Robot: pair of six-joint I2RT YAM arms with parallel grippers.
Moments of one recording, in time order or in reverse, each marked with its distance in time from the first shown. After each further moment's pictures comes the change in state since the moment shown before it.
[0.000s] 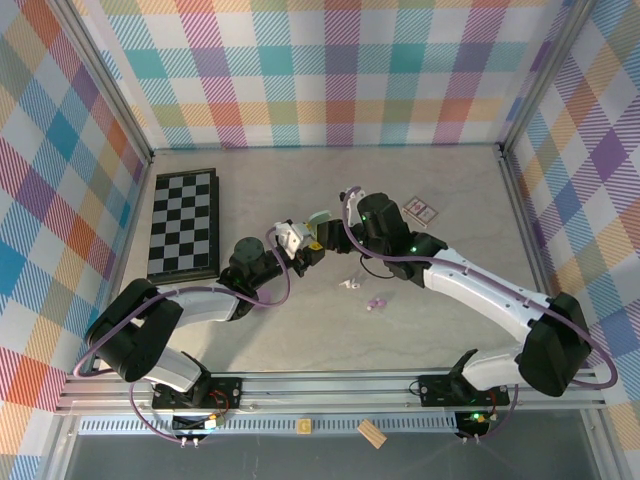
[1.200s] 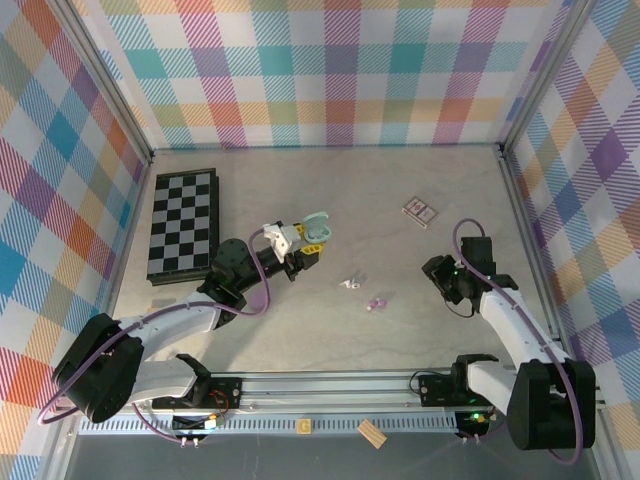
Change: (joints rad) left arm -0.002 -0.249 -0.011 -0.186 0.089 0.004; right arm -0.766 -0.291 -0.532 -0.245 -0.163 0.347
